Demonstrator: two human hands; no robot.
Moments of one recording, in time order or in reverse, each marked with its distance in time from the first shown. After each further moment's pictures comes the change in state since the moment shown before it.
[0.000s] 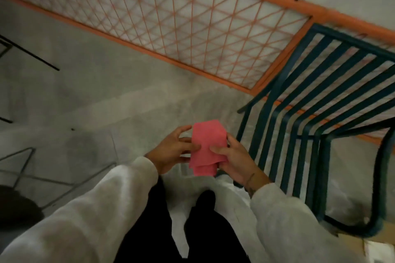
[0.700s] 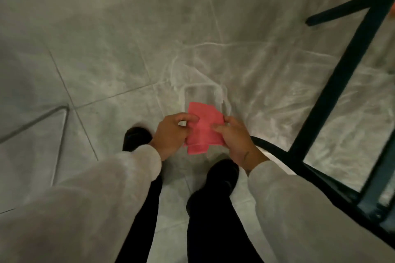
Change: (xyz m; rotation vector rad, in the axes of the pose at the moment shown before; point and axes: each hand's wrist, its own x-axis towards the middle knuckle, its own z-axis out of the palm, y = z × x) left_hand 0.339 -0.339 -0.148 0.218 0.293 -0.171; right_hand 0.372 0.318 -0.115 -0.379 0.316 0.336
